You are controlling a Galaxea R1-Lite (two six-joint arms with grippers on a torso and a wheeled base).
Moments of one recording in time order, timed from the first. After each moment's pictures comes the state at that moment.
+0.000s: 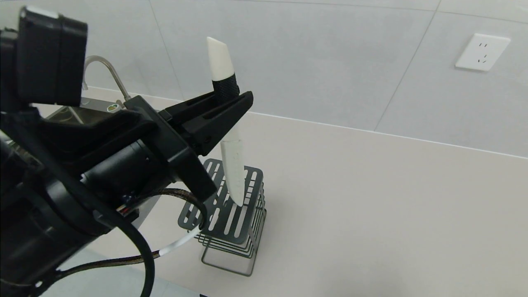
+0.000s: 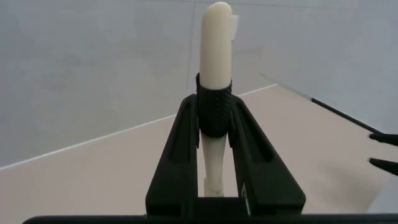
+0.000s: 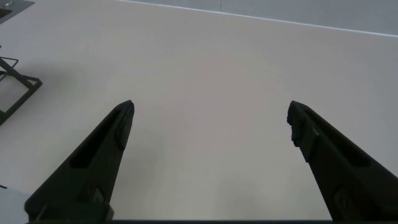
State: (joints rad) left arm -0.93 1.38 -0.66 -1.03 0.06 0.11; right arm 0.00 0.02 0.00 0.00 0.05 0.00
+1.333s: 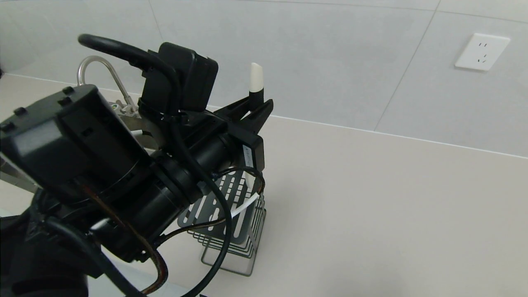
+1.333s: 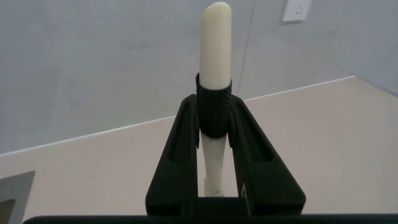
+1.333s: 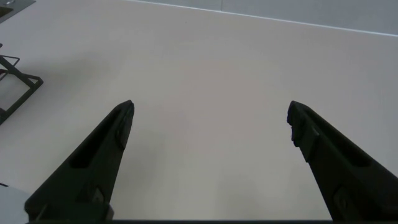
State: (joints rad) left arm -0.91 1.60 -0.76 -1.10 0.22 0.22; right arm 0.00 0.02 0.00 0.00 0.04 0.00
